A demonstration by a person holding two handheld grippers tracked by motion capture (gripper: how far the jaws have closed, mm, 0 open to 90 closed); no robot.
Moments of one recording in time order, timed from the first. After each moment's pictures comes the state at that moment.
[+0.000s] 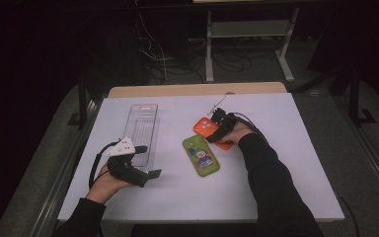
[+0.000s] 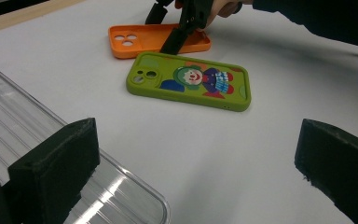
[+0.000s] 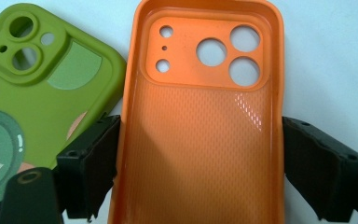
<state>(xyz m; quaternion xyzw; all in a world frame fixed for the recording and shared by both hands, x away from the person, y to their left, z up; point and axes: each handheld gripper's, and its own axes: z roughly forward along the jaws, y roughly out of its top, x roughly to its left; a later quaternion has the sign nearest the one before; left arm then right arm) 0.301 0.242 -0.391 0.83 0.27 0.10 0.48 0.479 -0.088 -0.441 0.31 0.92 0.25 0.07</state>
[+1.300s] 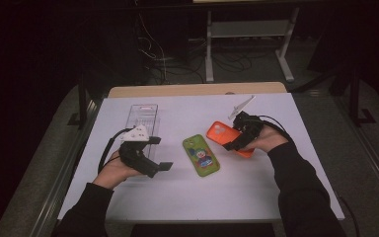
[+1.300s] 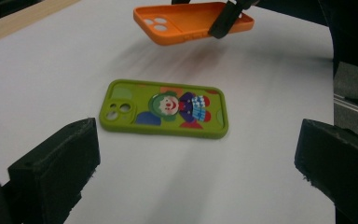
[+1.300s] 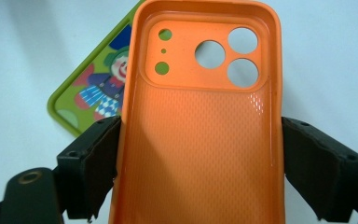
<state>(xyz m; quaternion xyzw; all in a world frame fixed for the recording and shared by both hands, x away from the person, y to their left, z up) 0.325 0.201 -0.362 0.85 0.22 0.06 0.47 0.407 -0.143 -0.377 0.26 0.92 0.28 0.05</state>
